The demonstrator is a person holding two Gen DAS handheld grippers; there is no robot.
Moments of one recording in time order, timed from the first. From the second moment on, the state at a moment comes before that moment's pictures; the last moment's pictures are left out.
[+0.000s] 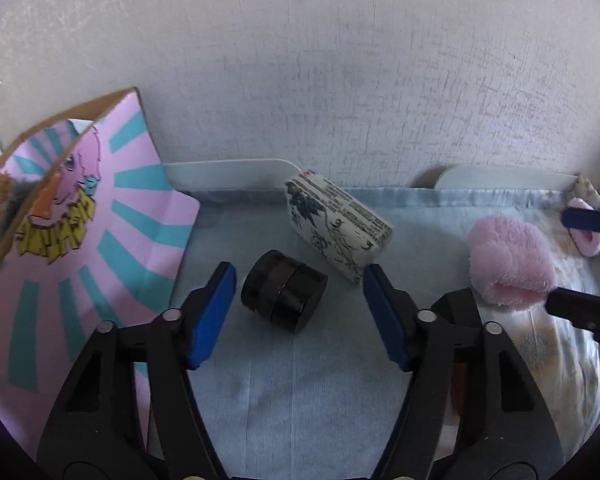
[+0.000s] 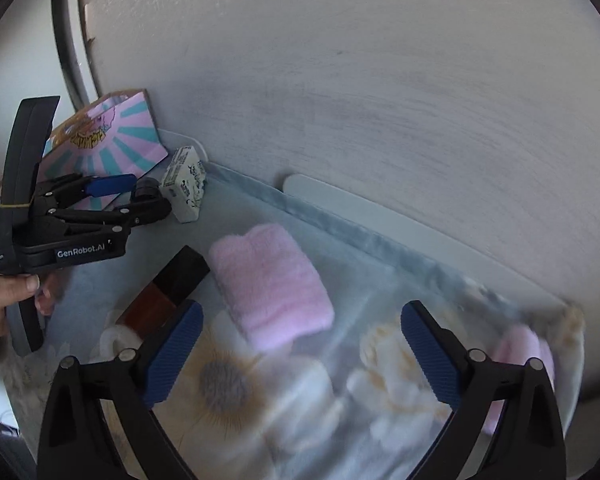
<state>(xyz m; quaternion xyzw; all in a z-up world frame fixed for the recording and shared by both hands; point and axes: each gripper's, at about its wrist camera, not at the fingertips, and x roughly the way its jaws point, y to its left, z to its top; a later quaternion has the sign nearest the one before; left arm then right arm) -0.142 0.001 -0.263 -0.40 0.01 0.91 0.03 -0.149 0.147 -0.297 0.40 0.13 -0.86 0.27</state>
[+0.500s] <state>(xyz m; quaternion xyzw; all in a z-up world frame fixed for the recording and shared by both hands) -0.143 -0.007 -0.259 -0.42 0.00 0.91 0.07 -0.158 0.122 -0.303 0.40 0.16 -0.85 0.30</state>
